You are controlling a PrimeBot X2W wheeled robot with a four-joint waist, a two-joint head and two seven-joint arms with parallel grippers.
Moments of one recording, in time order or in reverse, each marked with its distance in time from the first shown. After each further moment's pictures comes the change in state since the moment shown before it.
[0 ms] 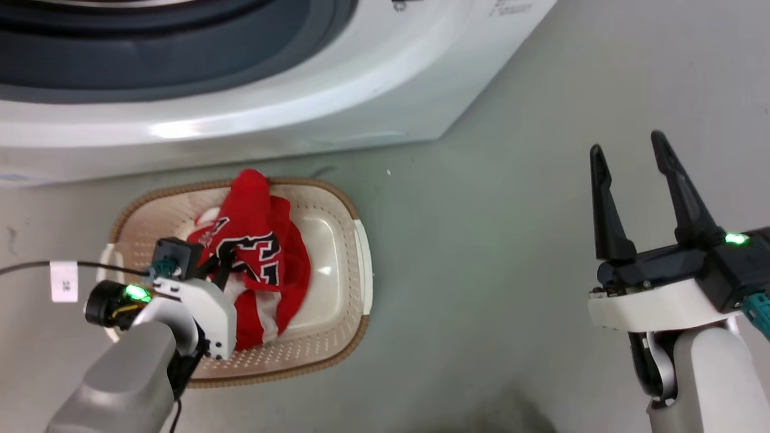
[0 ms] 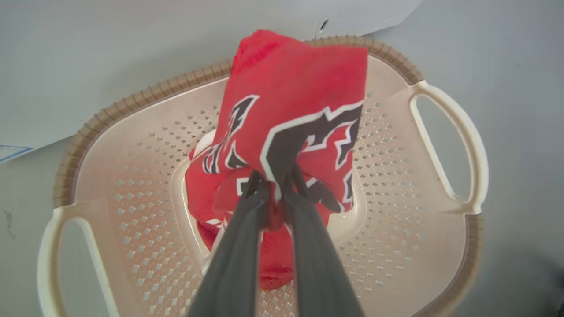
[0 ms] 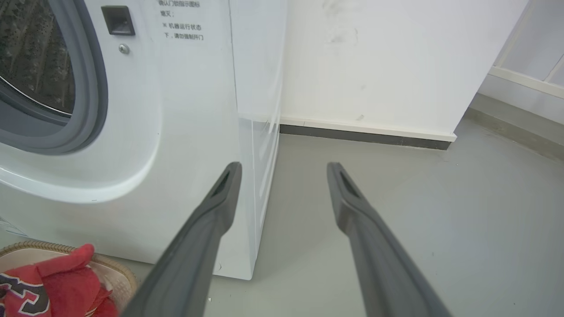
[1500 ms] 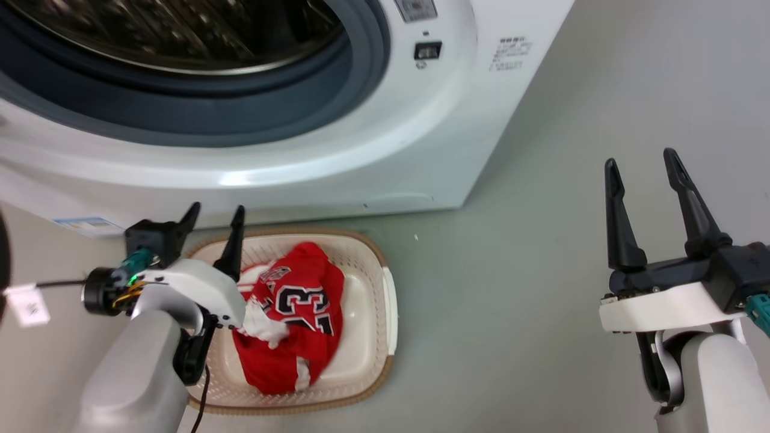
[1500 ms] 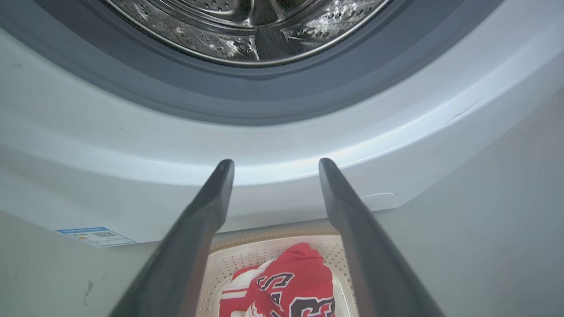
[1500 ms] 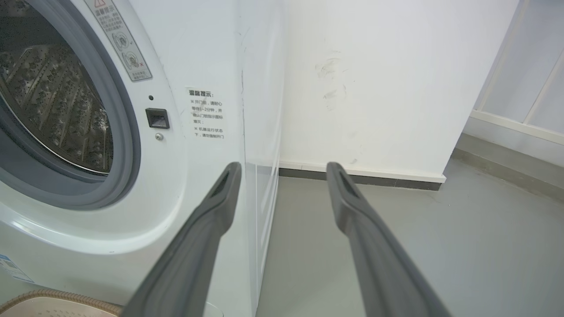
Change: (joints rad) left arm 0.079 -0.077 0.342 -0.179 0.146 0.031 -0.039; right arm 0.004 0.001 -0.045 0.053 -0.005 0.000 0.000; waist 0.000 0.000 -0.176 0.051
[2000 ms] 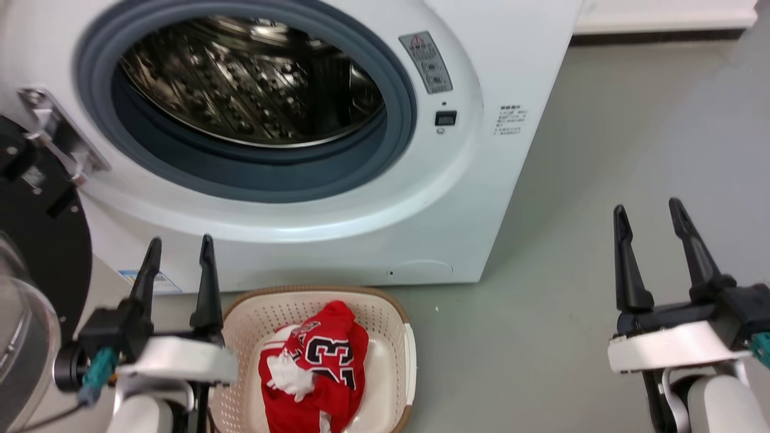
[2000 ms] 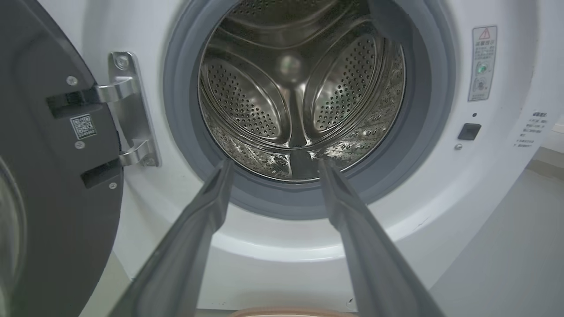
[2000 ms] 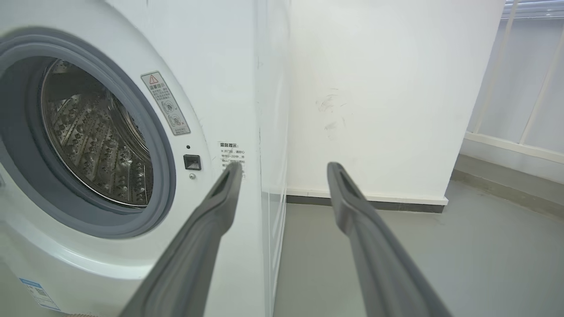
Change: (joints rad) left arm 0.409 -0.147 0.391 -0.570 0.264 0.036 0.000; right arm 0.108 0.000 -0.035 0.000 0.019 0.000 0.000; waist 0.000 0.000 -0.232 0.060
